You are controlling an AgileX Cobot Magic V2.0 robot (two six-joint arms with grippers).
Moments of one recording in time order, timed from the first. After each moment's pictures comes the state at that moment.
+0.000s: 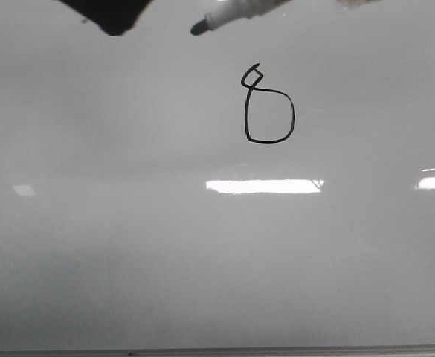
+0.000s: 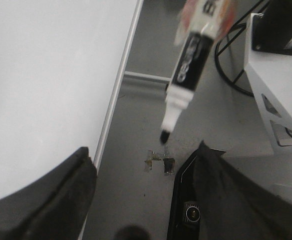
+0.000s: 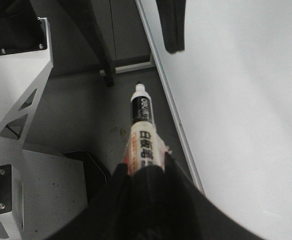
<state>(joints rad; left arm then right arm) -0.73 1.20 -1.09 -0.60 0.94 0.91 0.36 0.94 -1.02 0.71 1.15 -1.03</state>
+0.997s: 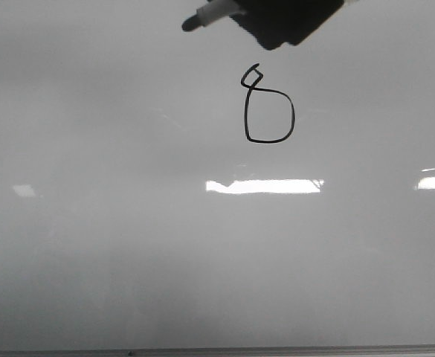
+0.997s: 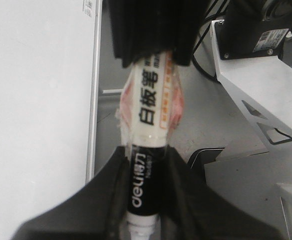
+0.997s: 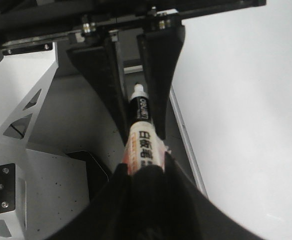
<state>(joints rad) -0.87 1.34 -1.19 -0.60 0.90 1.00 0.36 0.94 -1.02 0.72 1.16 -1.05</state>
